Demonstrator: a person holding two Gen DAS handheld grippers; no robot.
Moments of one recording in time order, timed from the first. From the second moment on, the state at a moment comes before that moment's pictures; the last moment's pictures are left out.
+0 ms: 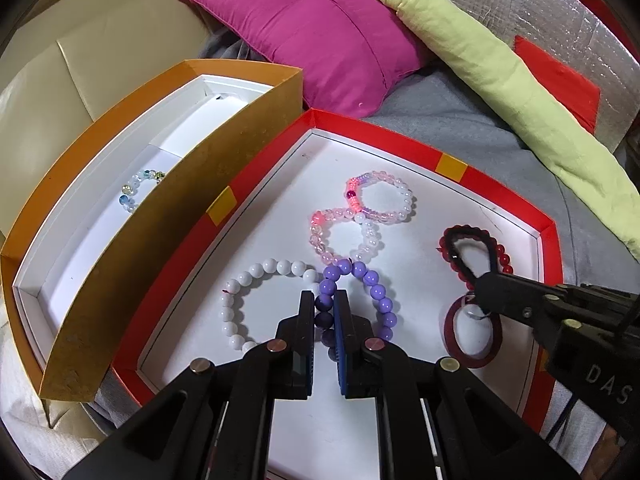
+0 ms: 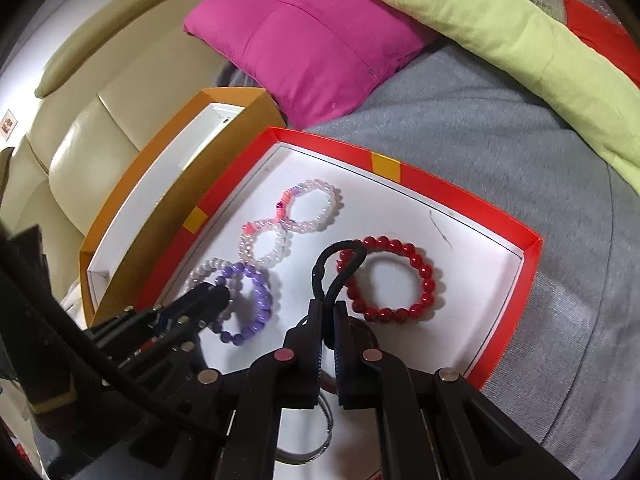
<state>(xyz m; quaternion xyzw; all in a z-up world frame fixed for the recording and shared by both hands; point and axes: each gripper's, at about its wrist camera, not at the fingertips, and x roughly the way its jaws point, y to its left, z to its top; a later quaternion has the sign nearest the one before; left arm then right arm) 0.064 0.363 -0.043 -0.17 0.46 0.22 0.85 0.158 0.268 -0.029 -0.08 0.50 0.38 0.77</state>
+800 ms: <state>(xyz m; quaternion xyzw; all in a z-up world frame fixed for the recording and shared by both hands) 0.061 0.365 -0.049 -0.18 0.46 0.22 0.84 0.159 0.272 -0.044 -0.08 0.52 0.38 0.76</state>
